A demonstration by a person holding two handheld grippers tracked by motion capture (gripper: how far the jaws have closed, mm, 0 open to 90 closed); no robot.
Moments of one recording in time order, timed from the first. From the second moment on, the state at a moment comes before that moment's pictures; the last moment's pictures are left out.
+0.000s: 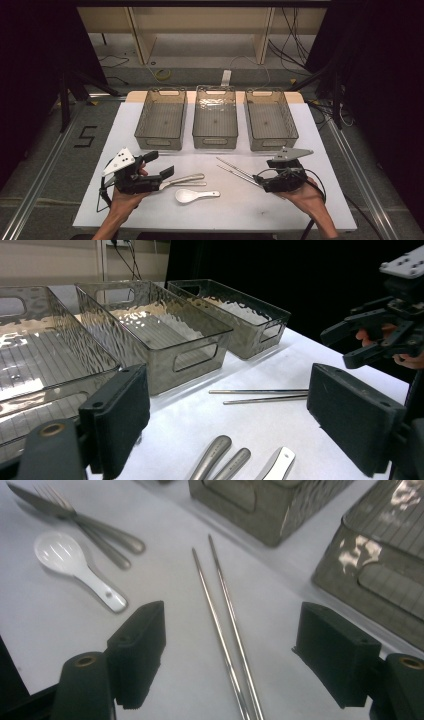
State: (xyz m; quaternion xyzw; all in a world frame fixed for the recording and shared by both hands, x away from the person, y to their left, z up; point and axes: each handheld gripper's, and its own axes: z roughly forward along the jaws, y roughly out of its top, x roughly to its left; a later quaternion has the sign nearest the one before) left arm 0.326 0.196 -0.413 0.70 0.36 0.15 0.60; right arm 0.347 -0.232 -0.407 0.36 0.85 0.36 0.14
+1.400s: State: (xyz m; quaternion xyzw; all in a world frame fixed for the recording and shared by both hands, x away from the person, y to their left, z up) left arm 0.324 0.196 -0.411 0.70 0.35 0.15 0.60; right arm 0.405 -0.208 -0.446 0.35 0.93 0.11 0.05
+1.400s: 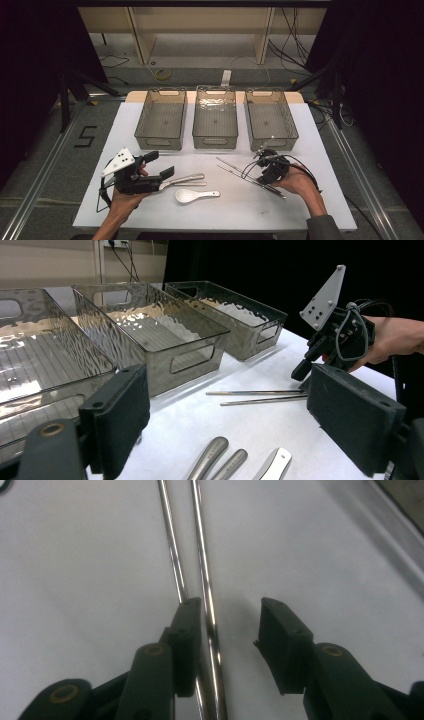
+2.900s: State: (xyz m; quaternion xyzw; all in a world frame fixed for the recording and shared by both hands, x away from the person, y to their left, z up) left arm 0.325 0.194 -0.409 0.71 0.35 0.15 0.60; right arm 0.401 -0.203 -0.424 0.30 0.94 0.12 0.06
